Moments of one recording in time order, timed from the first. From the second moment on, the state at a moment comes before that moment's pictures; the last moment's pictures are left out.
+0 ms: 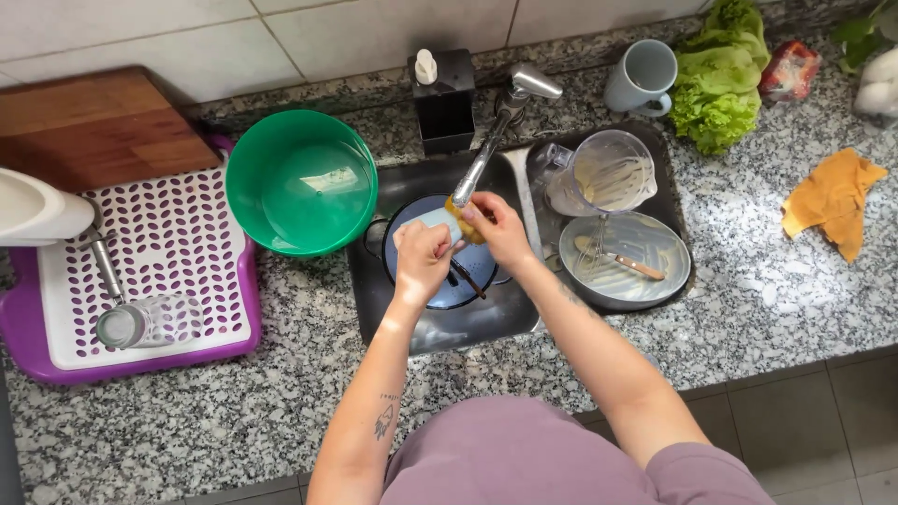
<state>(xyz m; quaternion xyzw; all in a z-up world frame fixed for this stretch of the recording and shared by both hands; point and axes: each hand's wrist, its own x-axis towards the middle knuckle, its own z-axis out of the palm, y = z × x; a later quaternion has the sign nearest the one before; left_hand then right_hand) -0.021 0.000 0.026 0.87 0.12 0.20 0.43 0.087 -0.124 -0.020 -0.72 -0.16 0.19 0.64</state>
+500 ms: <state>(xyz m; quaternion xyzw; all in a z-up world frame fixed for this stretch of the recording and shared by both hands) -0.016 0.004 0.028 0.88 0.06 0.15 0.44 0.078 -0.116 -0.012 -0.71 -0.09 0.25 0.65</state>
